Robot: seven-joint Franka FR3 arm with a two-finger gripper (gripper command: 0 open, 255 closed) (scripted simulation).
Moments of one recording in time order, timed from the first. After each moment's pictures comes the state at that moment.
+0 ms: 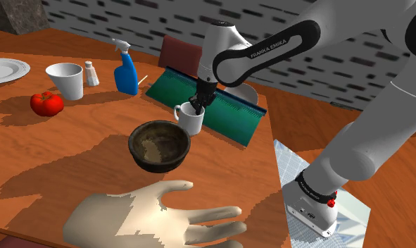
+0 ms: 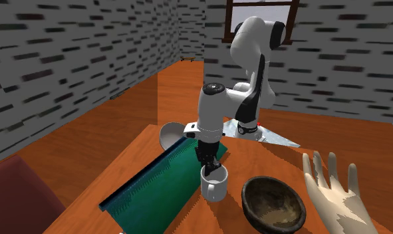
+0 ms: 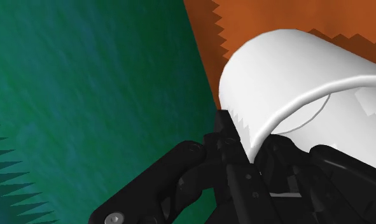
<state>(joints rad) 0.05 0.00 0.30 -2.30 -0.03 2.34 0.42</state>
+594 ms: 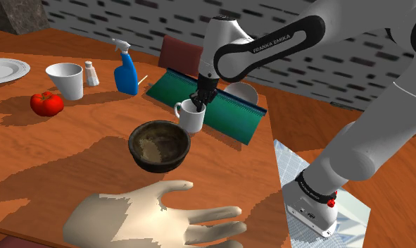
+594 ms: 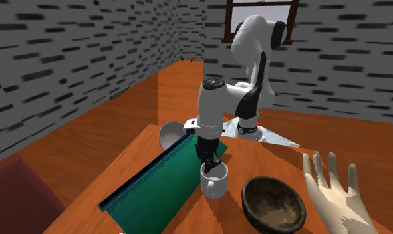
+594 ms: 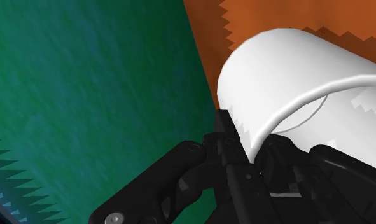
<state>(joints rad) 0.05 -0.02 0.30 -2.28 -0.02 2.30 0.42</state>
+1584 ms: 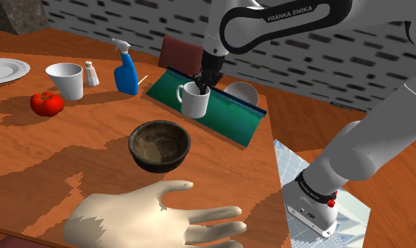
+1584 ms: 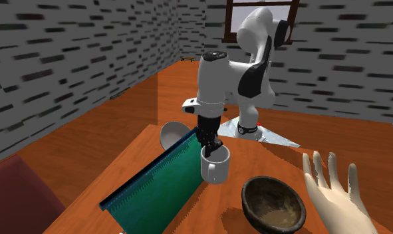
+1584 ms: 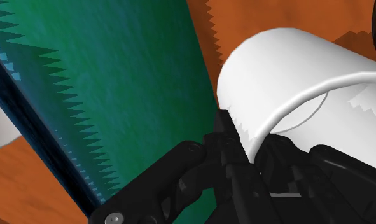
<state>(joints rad) 0.05 -0.12 0.29 -2.17 0.01 2.10 0.38</state>
